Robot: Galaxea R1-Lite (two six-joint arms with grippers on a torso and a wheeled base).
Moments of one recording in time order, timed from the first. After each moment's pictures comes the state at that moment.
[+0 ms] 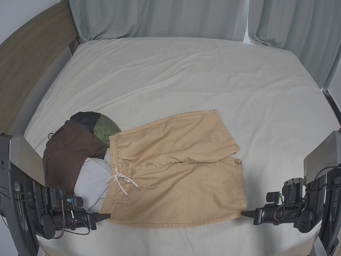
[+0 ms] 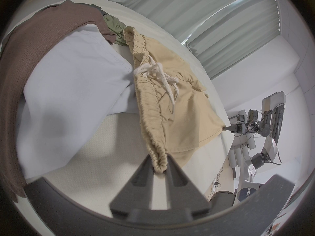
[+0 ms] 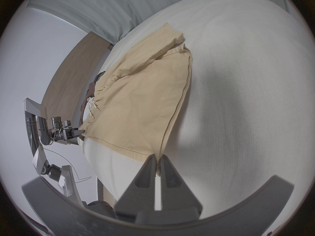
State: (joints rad) left arm 0.03 2.37 -0.02 -1.55 -0.71 -0.07; right arm 0.22 2.31 -0.02 -1.54 0.44 0.31
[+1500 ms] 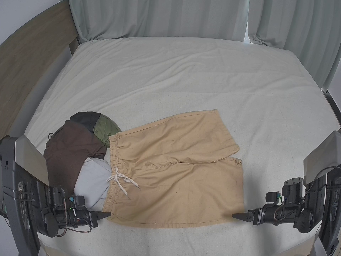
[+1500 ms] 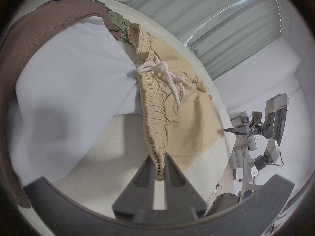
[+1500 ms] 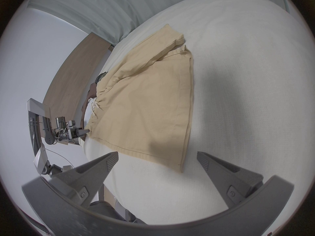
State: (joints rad) left arm 0.04 2.43 -0.08 -1.55 -0.71 -0.08; right arm 0.23 2.31 -0.02 -1.54 0.46 0.31
